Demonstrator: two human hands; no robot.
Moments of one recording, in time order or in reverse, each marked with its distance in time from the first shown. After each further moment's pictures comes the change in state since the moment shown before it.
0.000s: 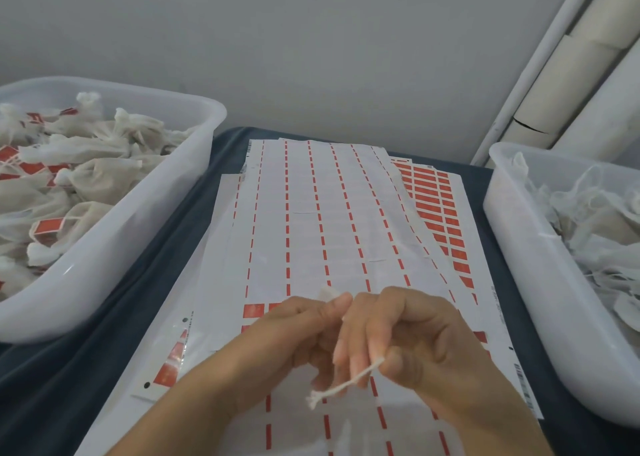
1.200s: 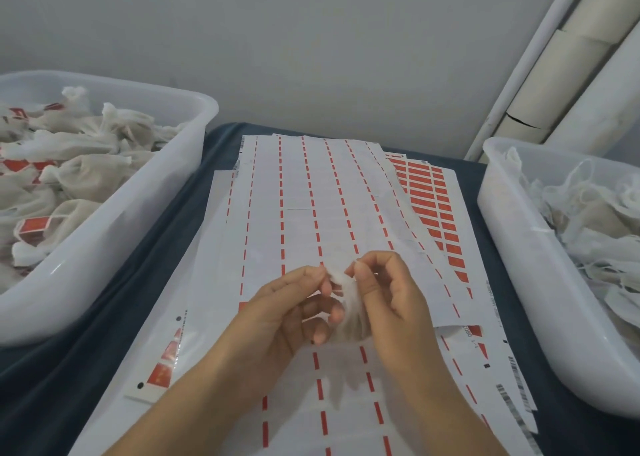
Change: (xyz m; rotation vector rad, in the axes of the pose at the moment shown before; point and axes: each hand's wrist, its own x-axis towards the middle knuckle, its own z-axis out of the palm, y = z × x) left_hand 0.015 -0.016 -0.016 -0.277 0.115 0.258; right_hand 0.012 0.037 0.001 -0.621 0.768 0.276
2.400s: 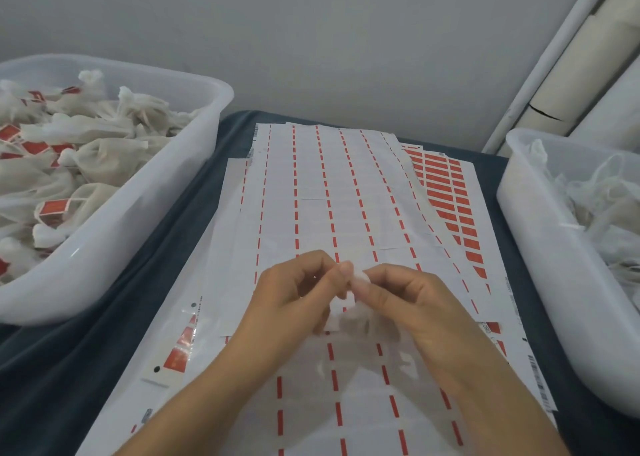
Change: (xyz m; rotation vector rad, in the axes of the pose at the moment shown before) left_hand -0.002 0.001 0.005 0.621 0.237 0.240; right_hand 0.003 -0.011 -0.022 0.026 -0.363 0.214
